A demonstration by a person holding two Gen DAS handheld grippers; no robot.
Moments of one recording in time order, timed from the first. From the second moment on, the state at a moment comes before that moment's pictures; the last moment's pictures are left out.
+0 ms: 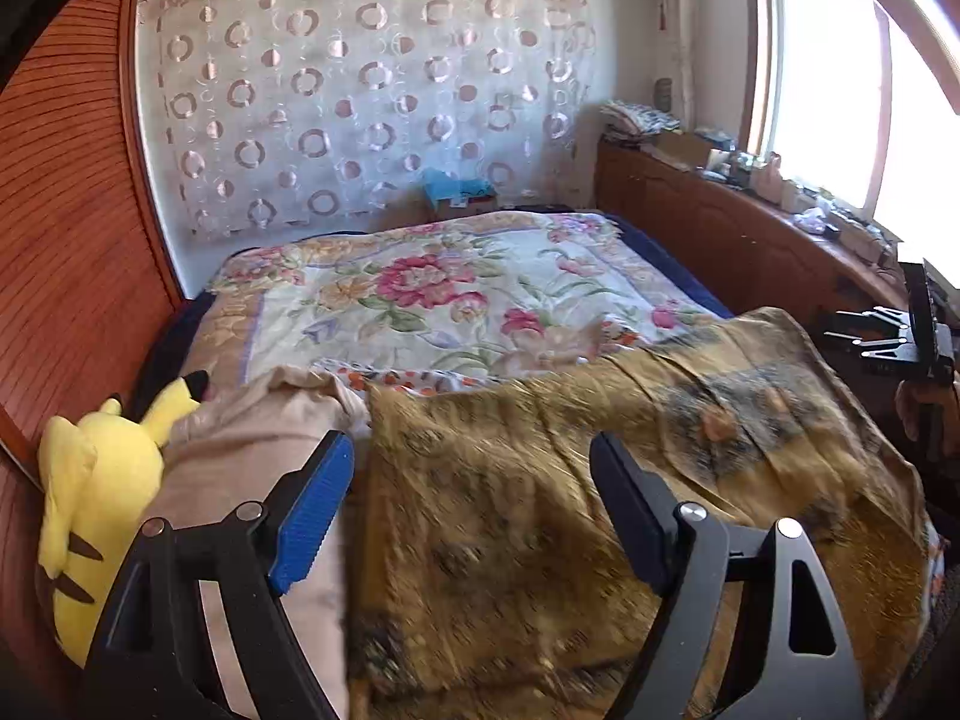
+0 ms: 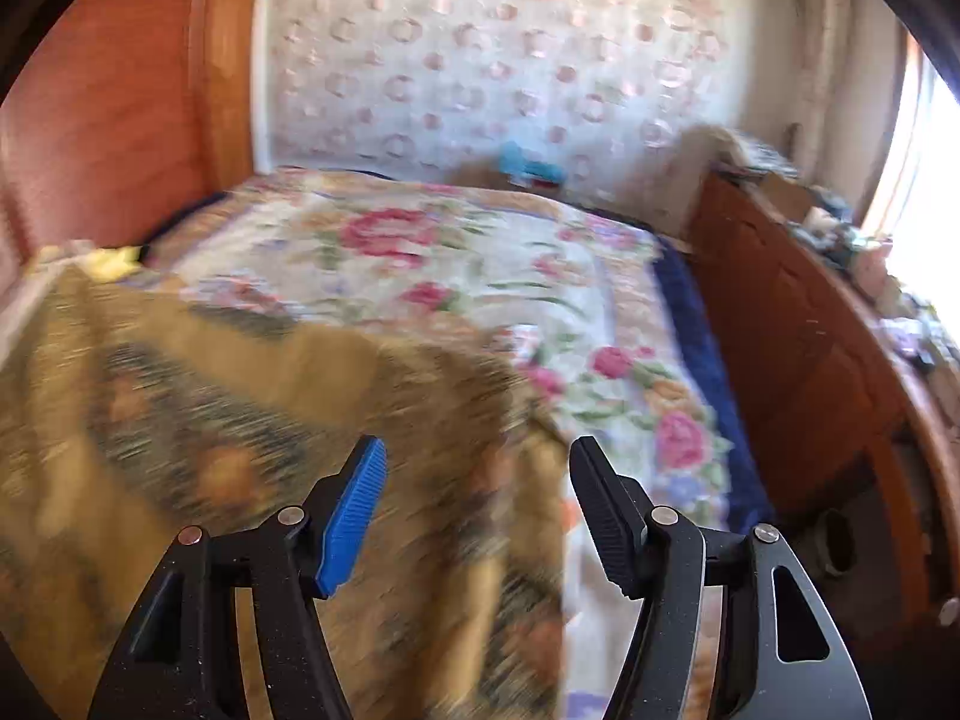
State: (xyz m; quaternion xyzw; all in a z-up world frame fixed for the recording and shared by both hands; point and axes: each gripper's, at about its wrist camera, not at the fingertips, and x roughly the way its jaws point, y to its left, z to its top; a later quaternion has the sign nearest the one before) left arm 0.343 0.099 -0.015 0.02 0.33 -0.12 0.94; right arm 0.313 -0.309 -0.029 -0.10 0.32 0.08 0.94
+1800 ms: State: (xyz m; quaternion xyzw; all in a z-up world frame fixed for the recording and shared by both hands) left arm 0.082 -0.023 -0.065 0.05 0.39 -0.25 0.88; right arm -0.003 -0.246 -0.075 -0.07 0.36 0.28 0.89
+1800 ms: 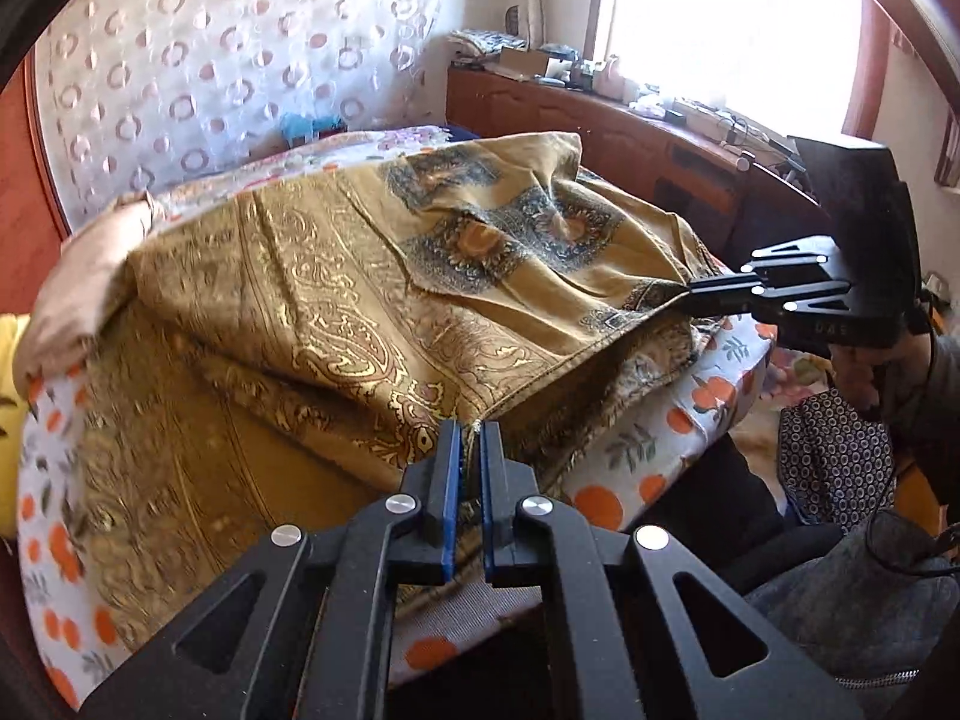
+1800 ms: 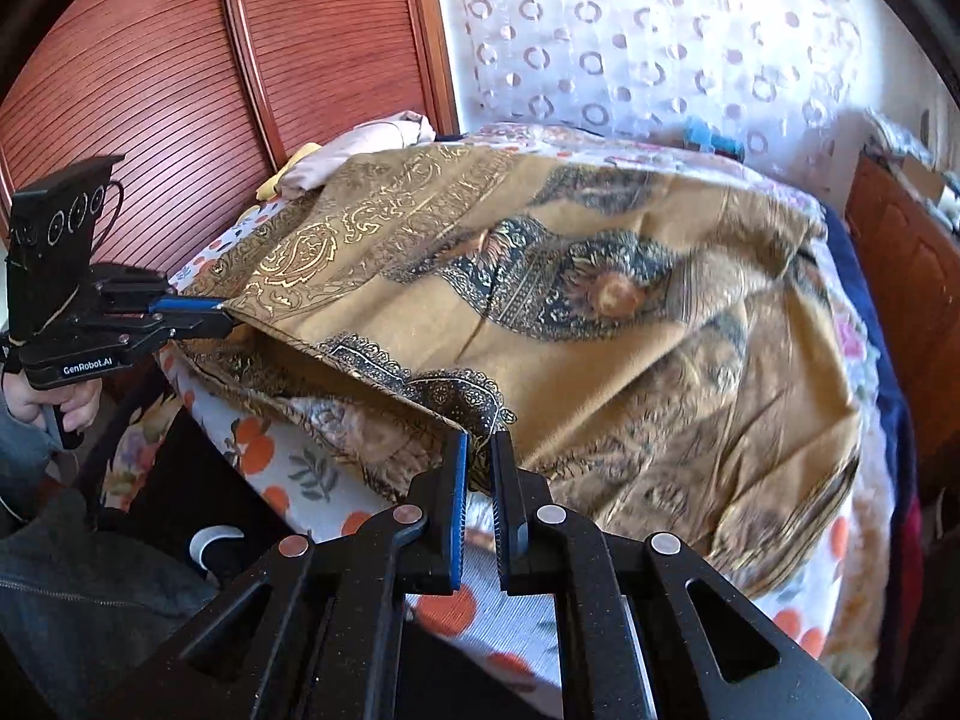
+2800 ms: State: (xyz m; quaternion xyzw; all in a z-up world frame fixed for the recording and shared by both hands) left arm 0.089 0.019 -0.074 -0.02 0.37 -0.20 0.91; right arm 0.066 -0.333 -0.103 0.12 0.37 0.18 0.90
